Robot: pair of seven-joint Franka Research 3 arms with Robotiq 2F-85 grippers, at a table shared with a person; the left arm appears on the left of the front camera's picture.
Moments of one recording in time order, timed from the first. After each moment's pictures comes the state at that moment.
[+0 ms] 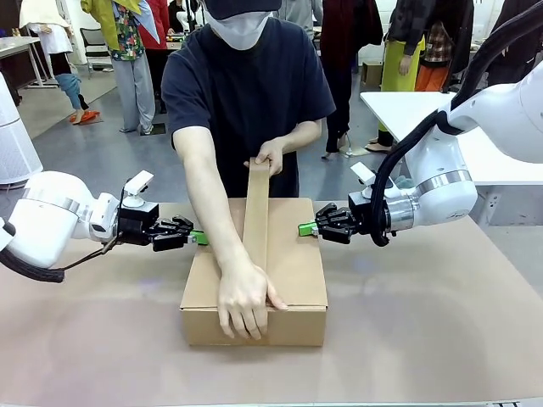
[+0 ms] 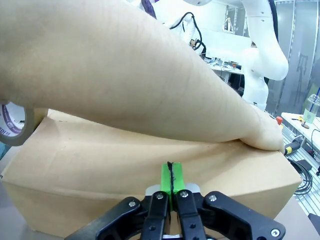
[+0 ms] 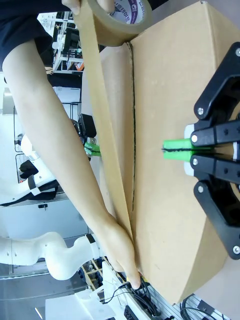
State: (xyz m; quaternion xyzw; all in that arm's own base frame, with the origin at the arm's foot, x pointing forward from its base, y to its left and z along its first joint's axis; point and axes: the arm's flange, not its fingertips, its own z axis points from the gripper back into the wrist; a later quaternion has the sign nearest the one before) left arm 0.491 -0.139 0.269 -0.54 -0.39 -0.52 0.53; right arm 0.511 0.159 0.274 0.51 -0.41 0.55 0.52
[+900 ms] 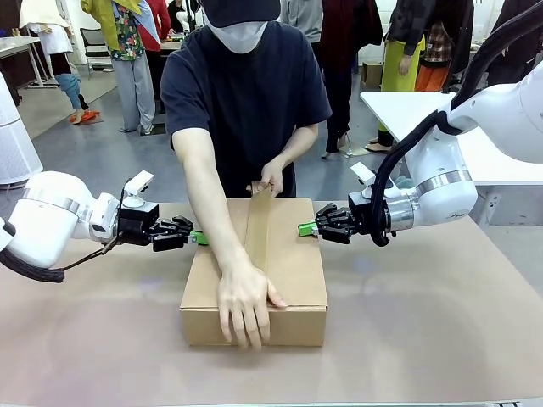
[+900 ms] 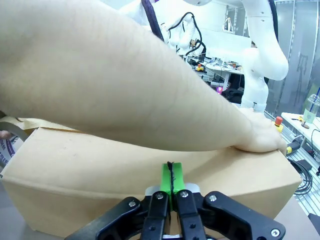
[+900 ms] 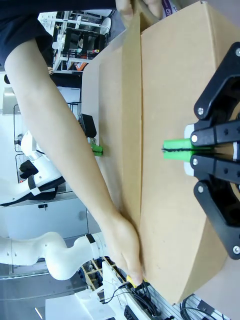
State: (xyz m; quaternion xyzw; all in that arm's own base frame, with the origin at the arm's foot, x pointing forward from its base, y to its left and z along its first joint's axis) left arm 0.491 -0.139 0.268 -0.54 -0.39 -0.52 0.53; right arm 0.511 0.159 0.274 0.51 -0.41 0.55 0.52
